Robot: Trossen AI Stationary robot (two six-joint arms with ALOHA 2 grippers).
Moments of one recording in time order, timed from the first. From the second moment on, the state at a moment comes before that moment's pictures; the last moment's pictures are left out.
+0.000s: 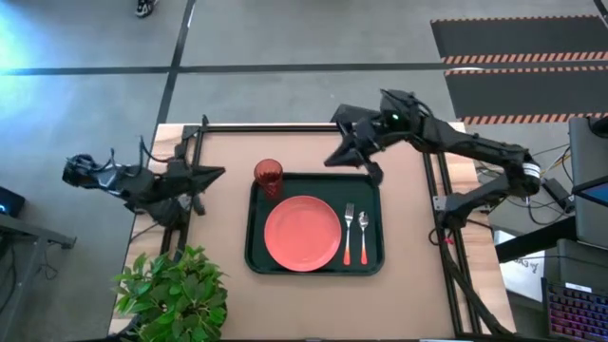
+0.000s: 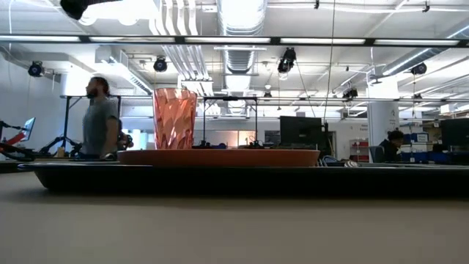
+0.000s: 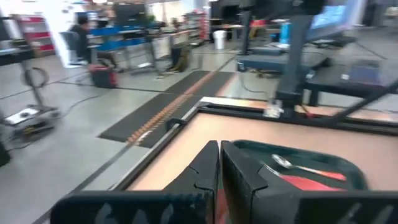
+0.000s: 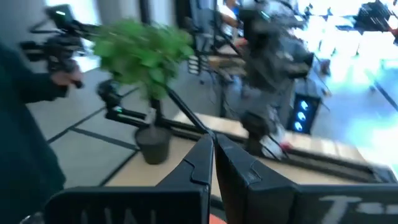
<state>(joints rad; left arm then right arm) -0.35 0.51 0.70 -0.35 -0.77 -0.04 -0.33 1.37 1.37 -0.15 -0.79 -0.12</state>
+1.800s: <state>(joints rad) 0.83 1.51 0.97 -0.11 0.63 0.09 0.05 1.35 1.37 -0.15 -0.78 -0.13</state>
